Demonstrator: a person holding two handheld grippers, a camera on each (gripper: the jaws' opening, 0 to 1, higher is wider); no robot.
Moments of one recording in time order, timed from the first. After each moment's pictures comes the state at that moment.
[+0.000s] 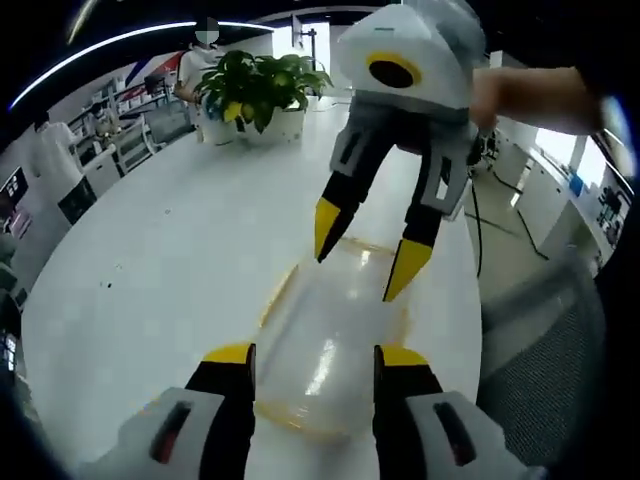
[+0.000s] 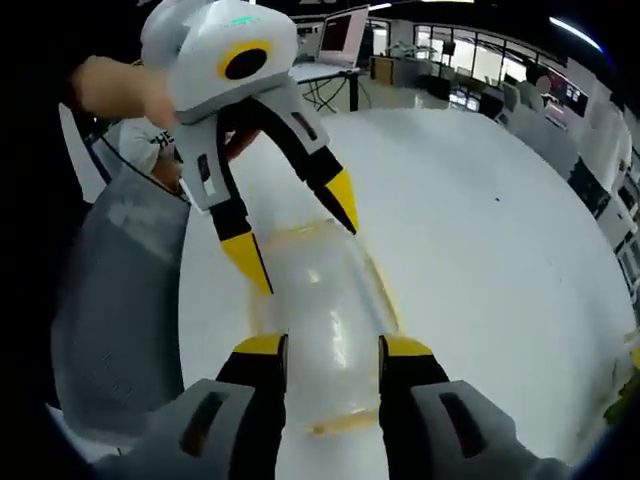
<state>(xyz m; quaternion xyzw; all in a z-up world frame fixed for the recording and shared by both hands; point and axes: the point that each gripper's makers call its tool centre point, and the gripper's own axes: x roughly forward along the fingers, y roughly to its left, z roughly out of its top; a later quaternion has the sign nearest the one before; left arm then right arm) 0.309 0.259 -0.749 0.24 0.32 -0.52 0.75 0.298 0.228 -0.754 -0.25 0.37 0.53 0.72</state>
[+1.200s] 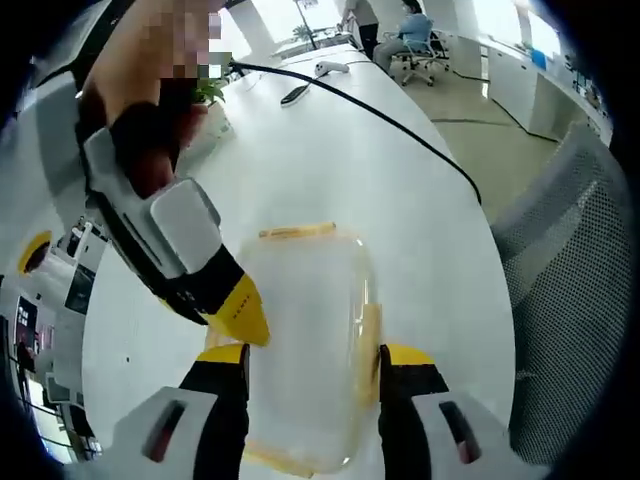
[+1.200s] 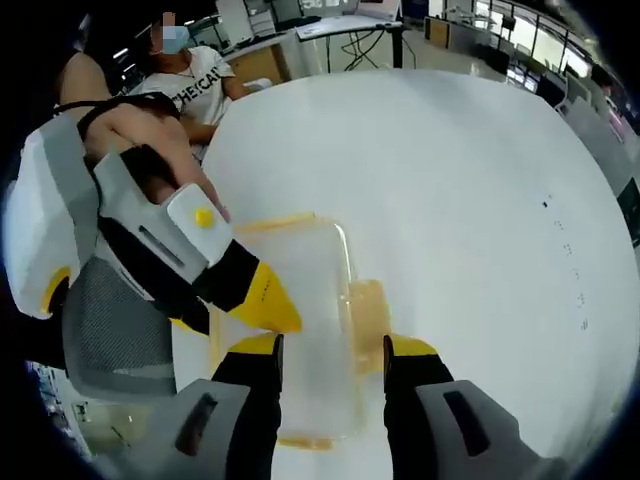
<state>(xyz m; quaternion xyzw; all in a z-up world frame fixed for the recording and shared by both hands) 0.280 0.227 -0.783 0.46 0.26 -0.52 0.67 0.334 0.239 -0.779 -0.31 0.46 0.59 0.59</state>
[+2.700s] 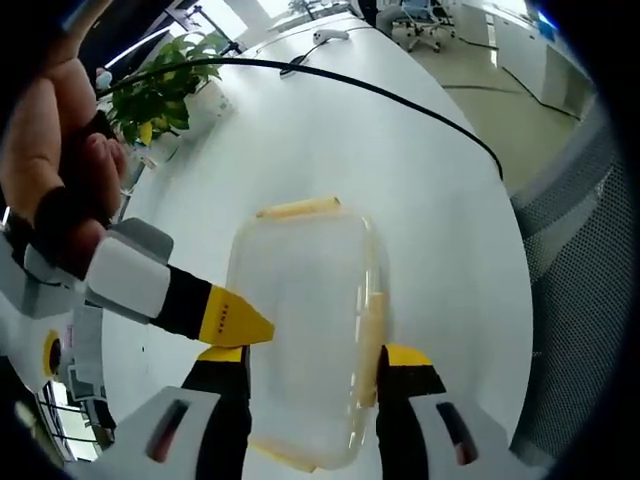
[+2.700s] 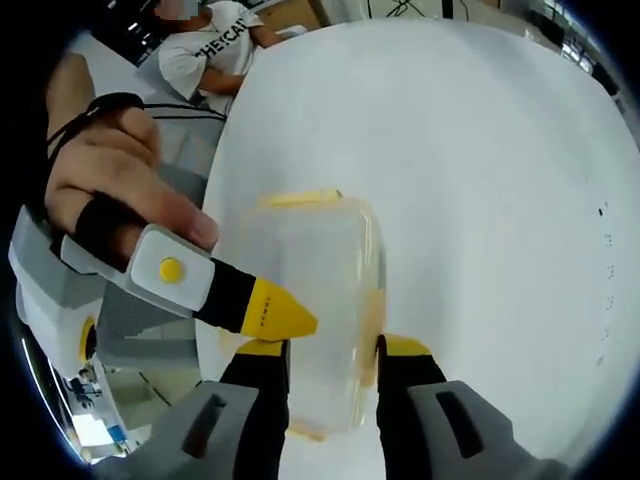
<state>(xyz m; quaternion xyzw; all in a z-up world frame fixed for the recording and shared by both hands) 0.286 0.232 -0.788 0.51 0.27 -0.48 0.66 0.326 0.244 -0.787 -0.35 0.53 0.61 0.48</state>
